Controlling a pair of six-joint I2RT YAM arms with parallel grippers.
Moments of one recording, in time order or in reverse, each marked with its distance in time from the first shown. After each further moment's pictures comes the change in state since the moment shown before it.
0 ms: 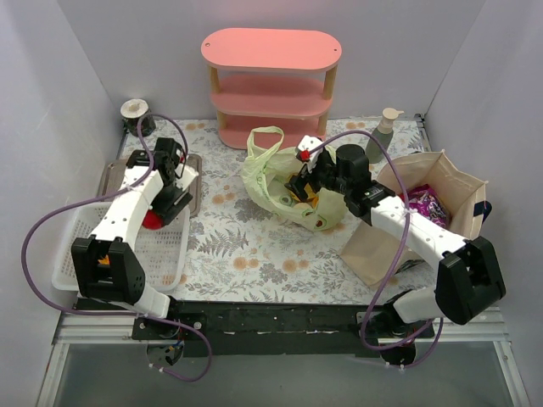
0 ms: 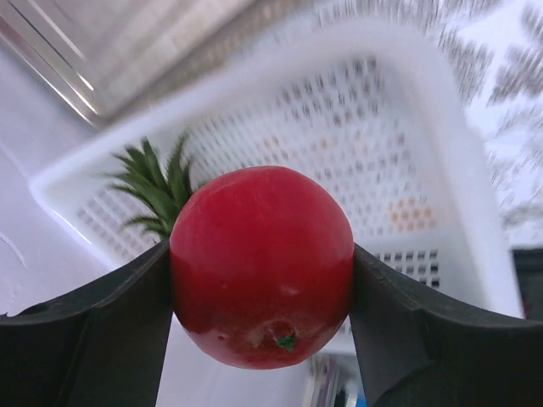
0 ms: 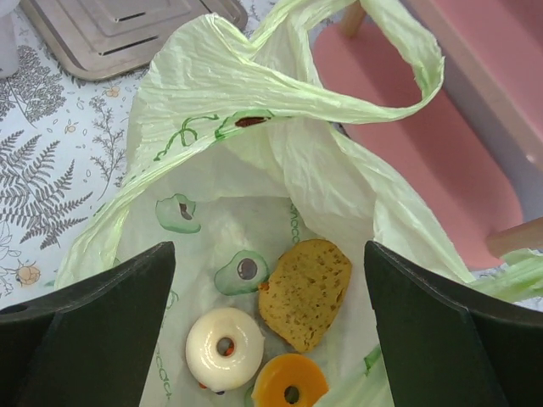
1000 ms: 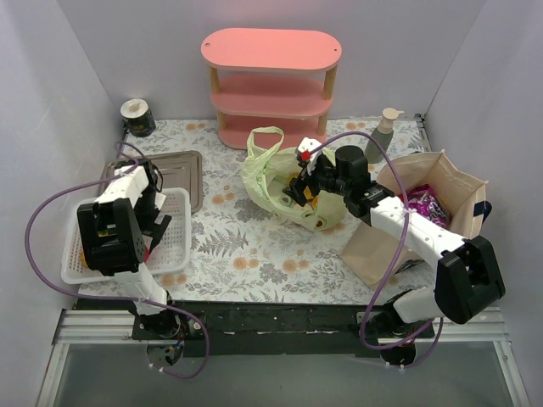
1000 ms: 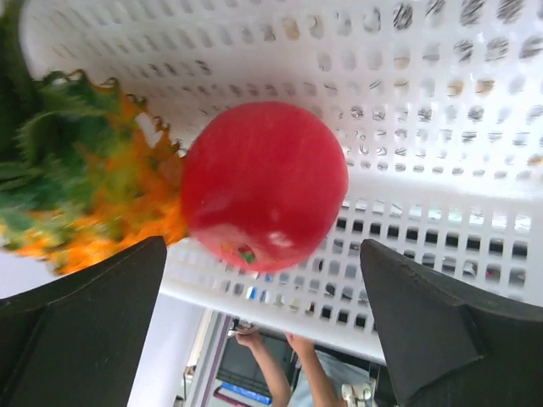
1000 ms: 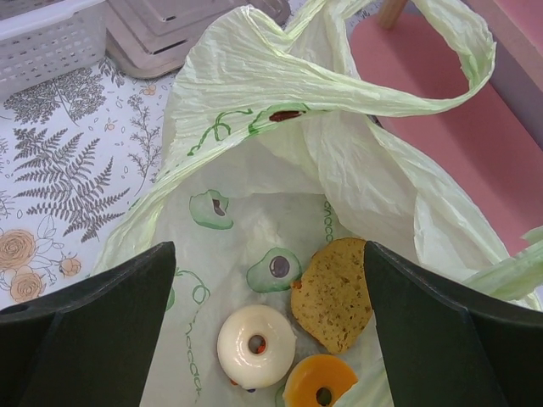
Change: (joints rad) left arm 0.270 0.227 -0.207 -0.024 -0.127 -0.206; right arm -0.003 0.022 -0.004 -0.016 -0.069 0.066
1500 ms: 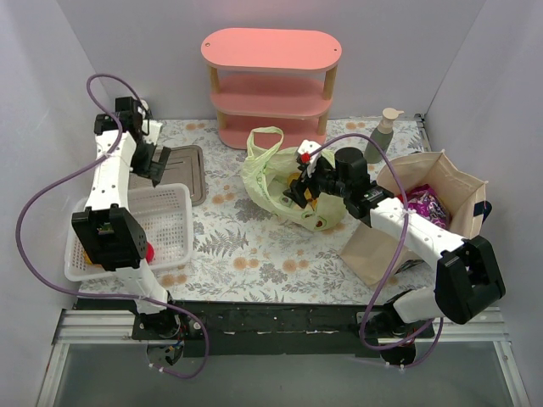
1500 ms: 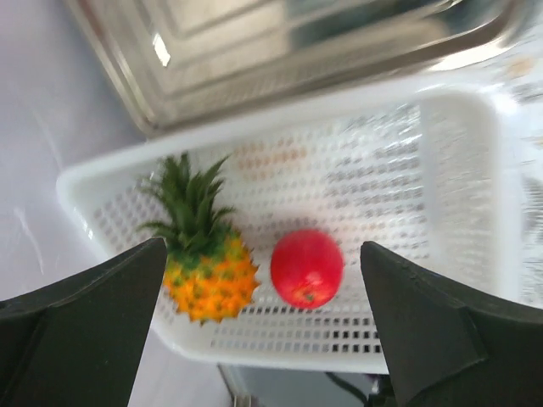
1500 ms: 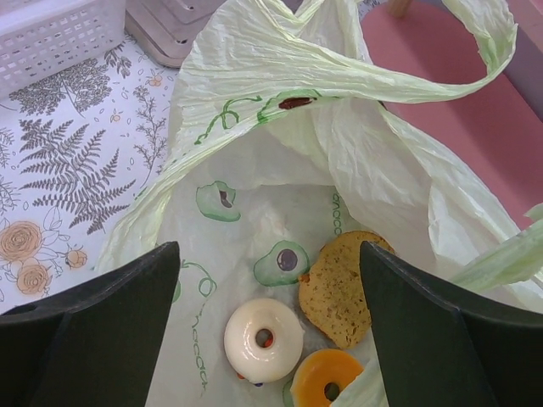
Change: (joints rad) left arm -0.029 0.057 0.621 -0.055 0.183 0.056; right arm 0.000 -0.003 -0.022 0.000 -0.016 0.003
